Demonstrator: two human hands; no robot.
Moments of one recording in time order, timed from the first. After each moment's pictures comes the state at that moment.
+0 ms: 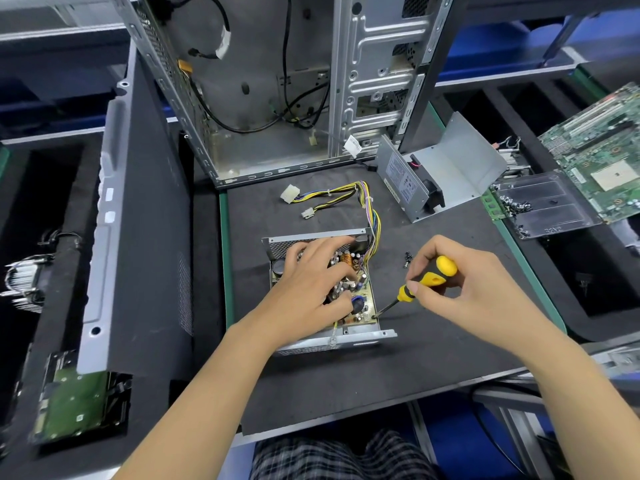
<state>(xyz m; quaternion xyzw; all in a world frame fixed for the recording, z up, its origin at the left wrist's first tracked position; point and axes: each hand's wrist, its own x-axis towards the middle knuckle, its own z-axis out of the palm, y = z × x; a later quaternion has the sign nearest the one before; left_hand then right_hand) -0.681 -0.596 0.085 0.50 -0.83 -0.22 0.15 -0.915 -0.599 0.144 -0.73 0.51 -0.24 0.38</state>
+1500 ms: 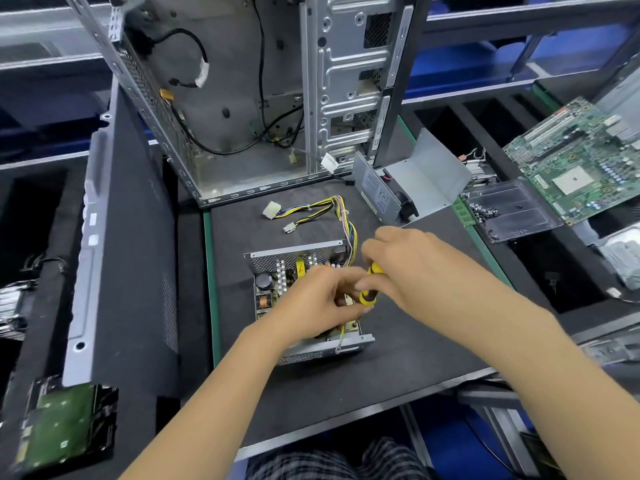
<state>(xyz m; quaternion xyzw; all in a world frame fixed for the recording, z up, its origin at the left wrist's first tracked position) -0.716 -0.609 0.092 0.45 -0.74 -0.44 0.22 -0.866 -0.607 0.210 -0.86 0.49 0.09 0.09</state>
